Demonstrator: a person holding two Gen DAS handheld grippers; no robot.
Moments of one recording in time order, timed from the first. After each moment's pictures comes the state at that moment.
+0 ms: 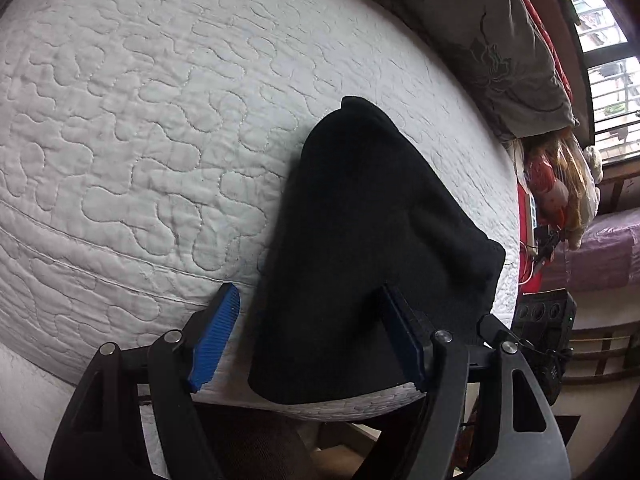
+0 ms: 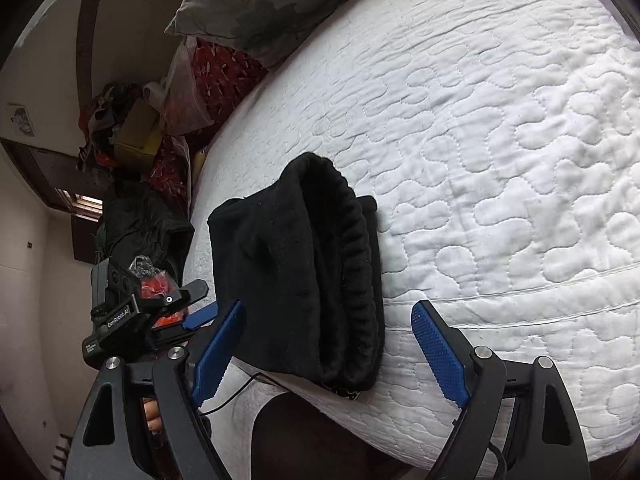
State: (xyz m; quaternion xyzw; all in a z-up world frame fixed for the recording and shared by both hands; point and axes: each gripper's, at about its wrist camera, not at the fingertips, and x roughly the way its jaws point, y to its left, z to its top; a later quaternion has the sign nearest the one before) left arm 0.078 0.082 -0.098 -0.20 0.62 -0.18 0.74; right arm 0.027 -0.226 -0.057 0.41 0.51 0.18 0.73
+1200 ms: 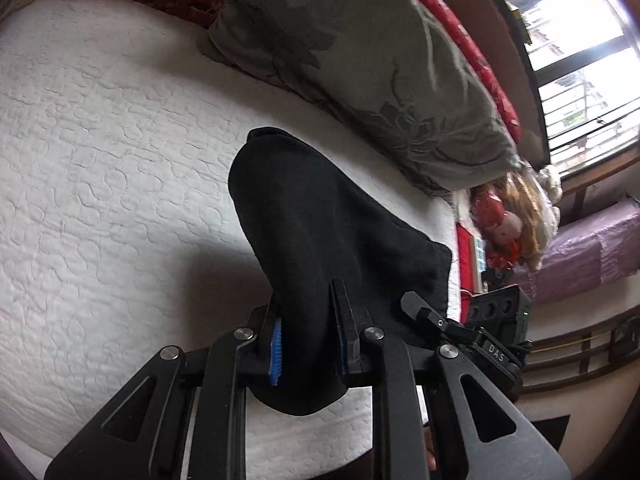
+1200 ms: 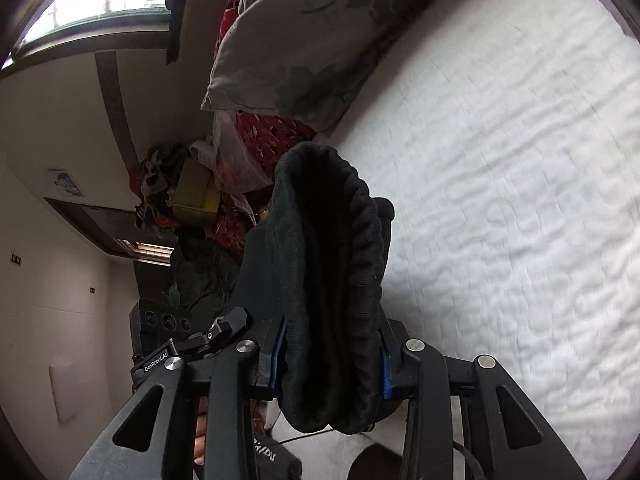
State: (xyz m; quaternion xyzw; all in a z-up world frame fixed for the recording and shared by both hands) left arm 0.191 -0.009 -0.002 -0.21 0.56 -0.23 0.77; right arm 0.127 -0.289 -0.003 0.50 0.44 0.21 0.72
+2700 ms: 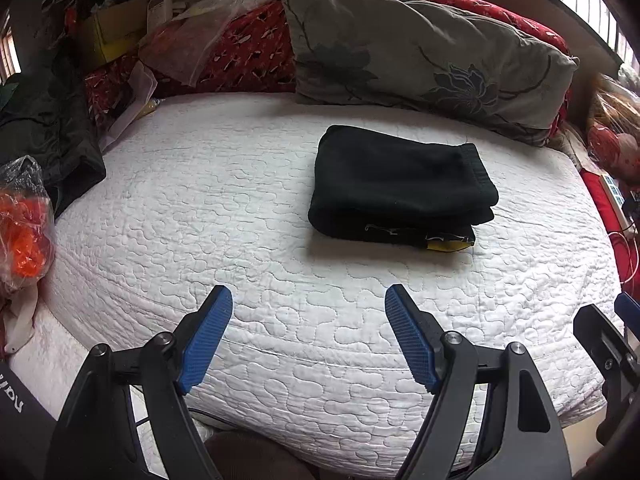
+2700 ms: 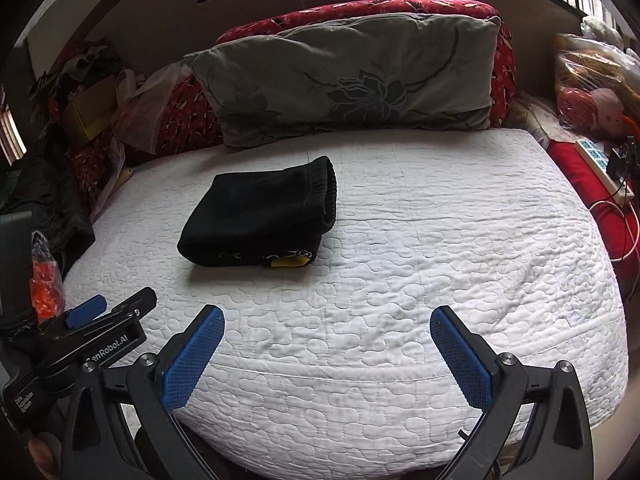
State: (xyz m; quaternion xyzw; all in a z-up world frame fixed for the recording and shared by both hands) left arm 0.005 -0.041 0.006 0.03 0.43 -0.01 0.90; right arm -0.030 -0.245 0.082 0.11 0.41 -0.02 0.90
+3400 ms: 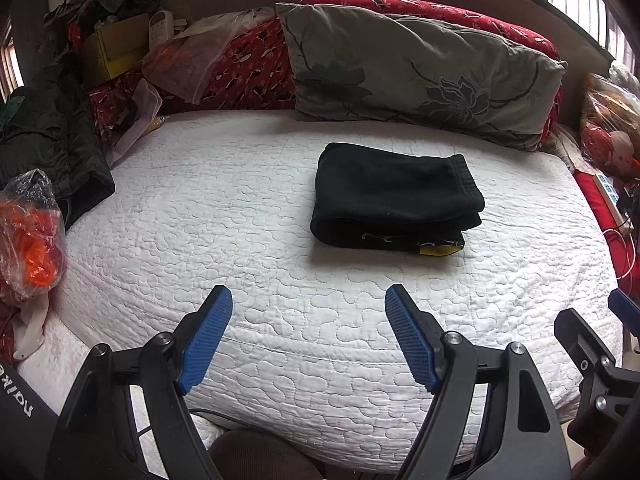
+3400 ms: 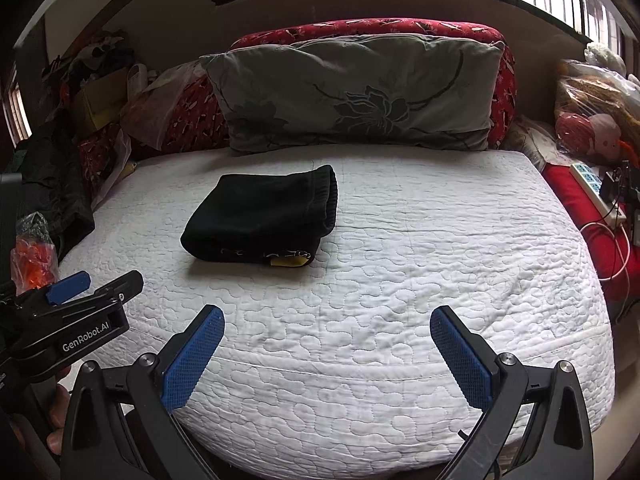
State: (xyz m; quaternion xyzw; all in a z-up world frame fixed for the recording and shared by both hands) left arm -0.013 -0.040 0.025 0.04 0.41 -0.01 0.91; right arm -0.044 -0.235 0.086 0.07 0.40 -0.03 0.91
